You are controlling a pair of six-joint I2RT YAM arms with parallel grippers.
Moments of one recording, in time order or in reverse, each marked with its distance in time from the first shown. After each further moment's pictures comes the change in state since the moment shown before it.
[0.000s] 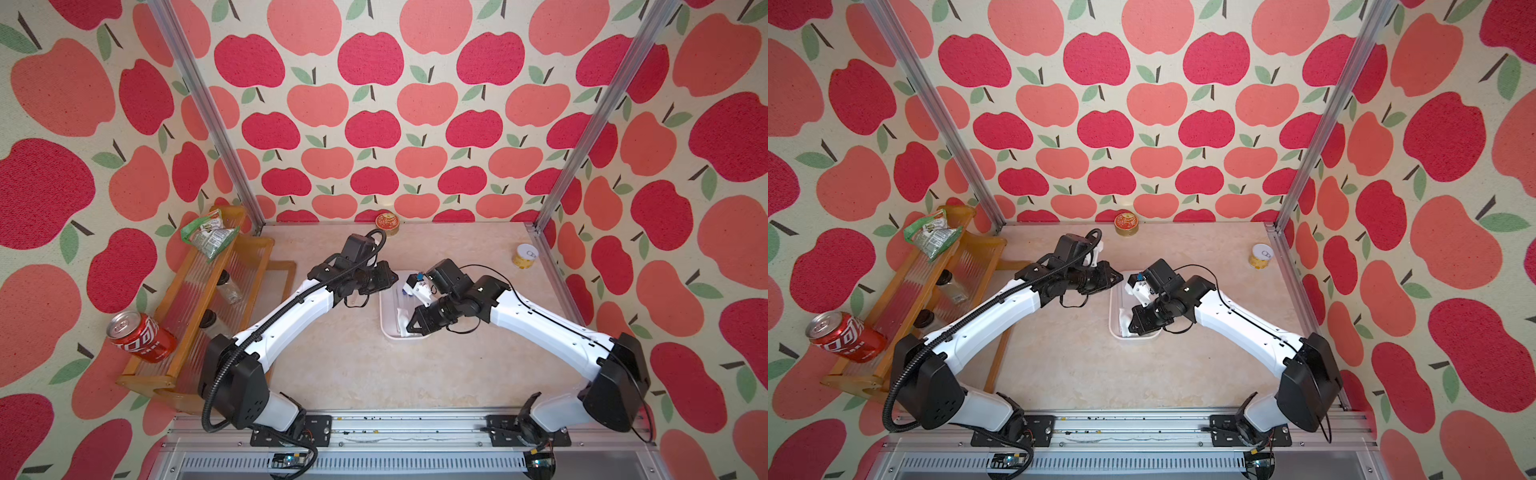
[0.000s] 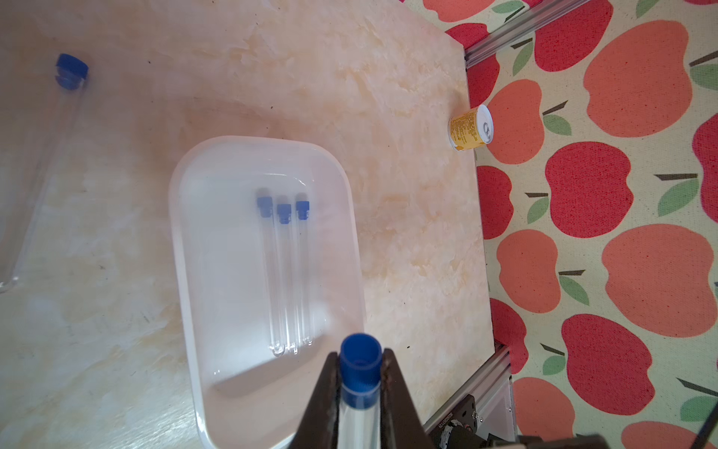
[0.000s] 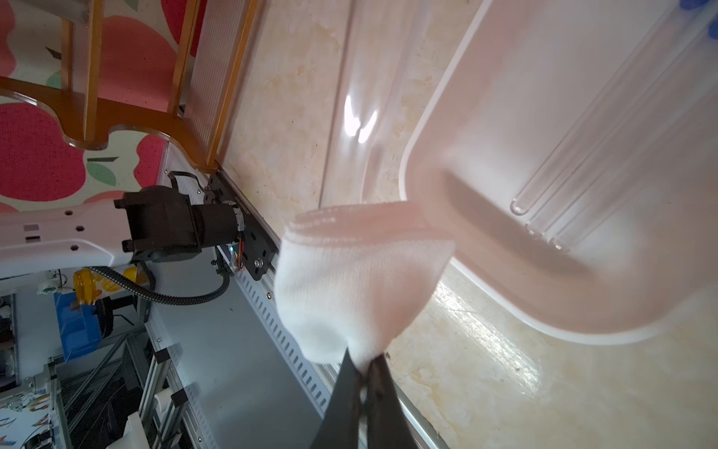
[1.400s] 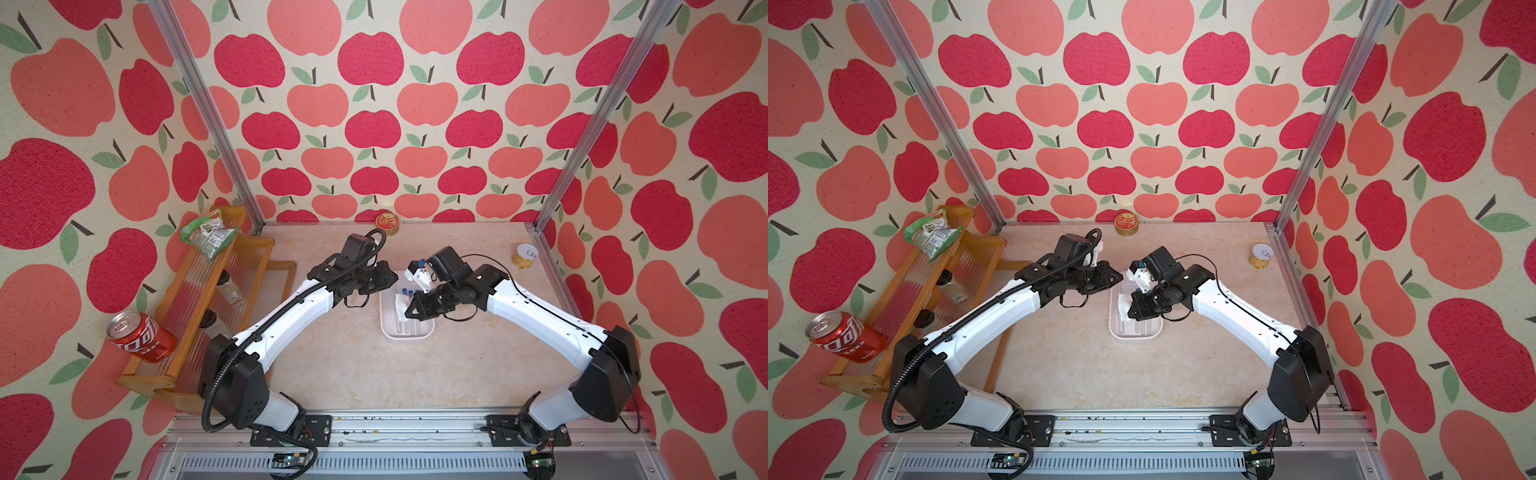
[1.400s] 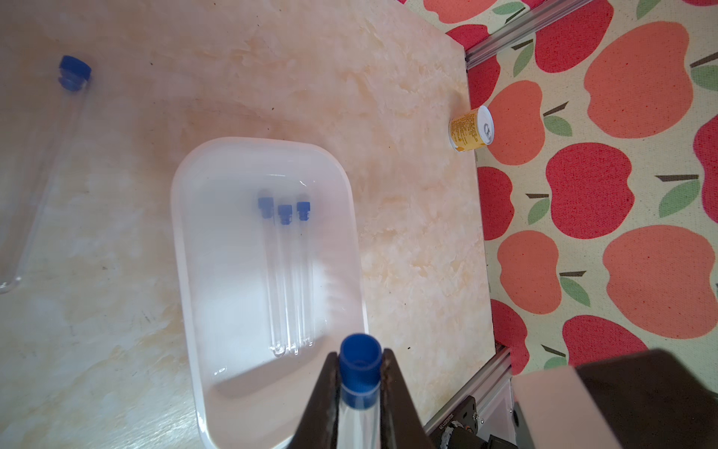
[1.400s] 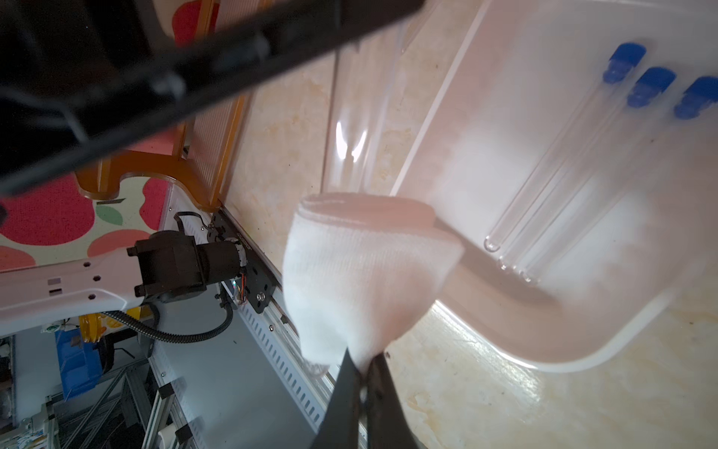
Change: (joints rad) left arm -0.001 -0.001 0.000 0.000 -0.004 0.000; right arm -0.058 0.079 0.120 -0.008 0.016 0.006
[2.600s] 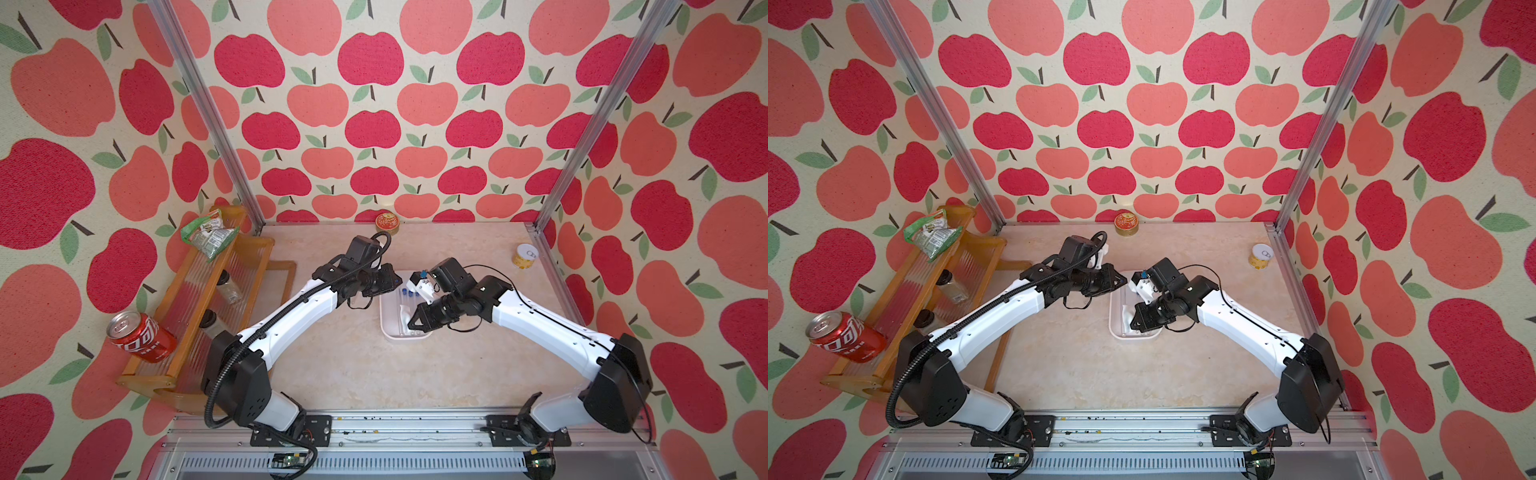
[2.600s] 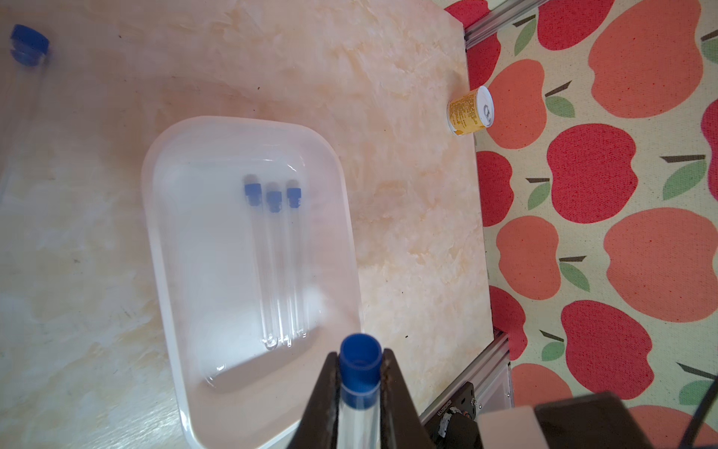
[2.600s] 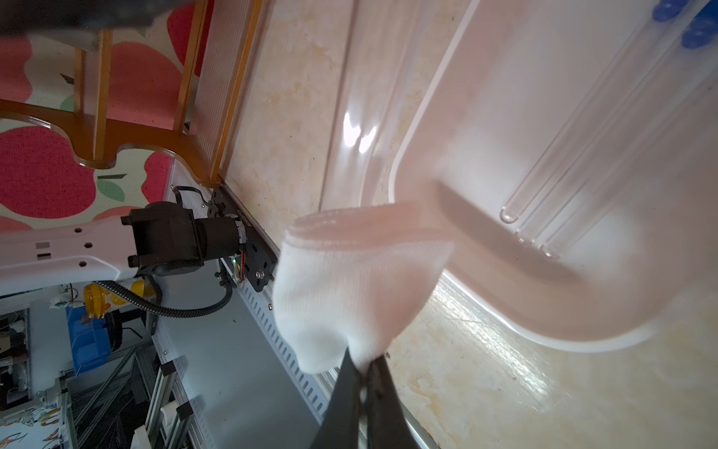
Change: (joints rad) left arm -0.028 0.021 0.002 0.001 0.018 -0.001; right arm 0.025 -0.092 -0.163 0.053 -0.033 0.006
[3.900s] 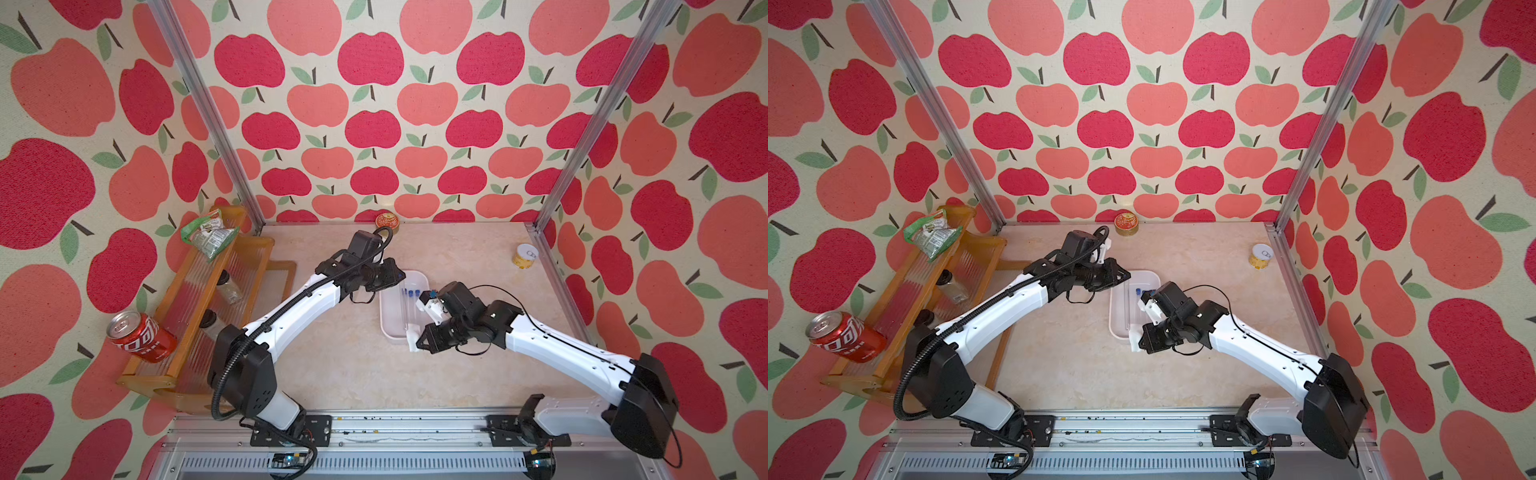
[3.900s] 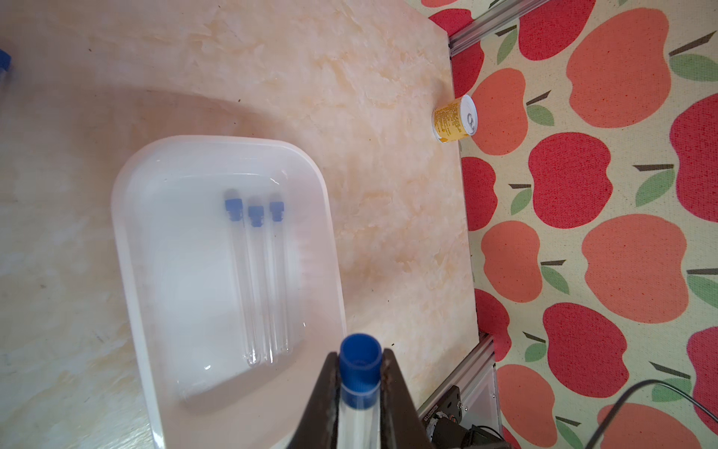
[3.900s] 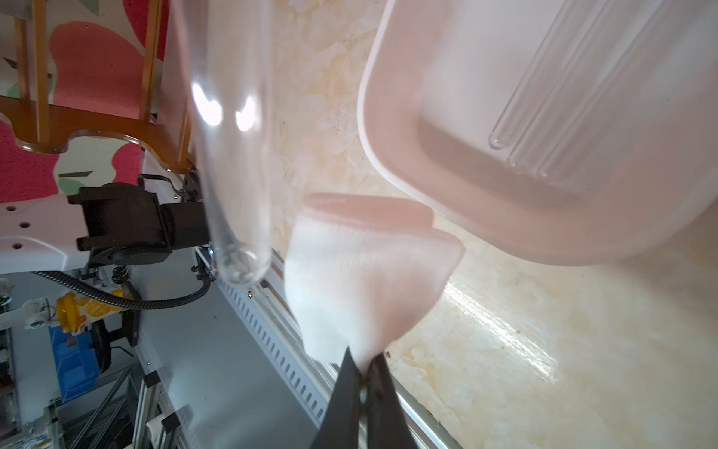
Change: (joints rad) left arm 0.014 0.046 0.053 0.020 0.038 -0.011; right arm 0.084 -0.187 -0.269 0.091 0.112 0.132
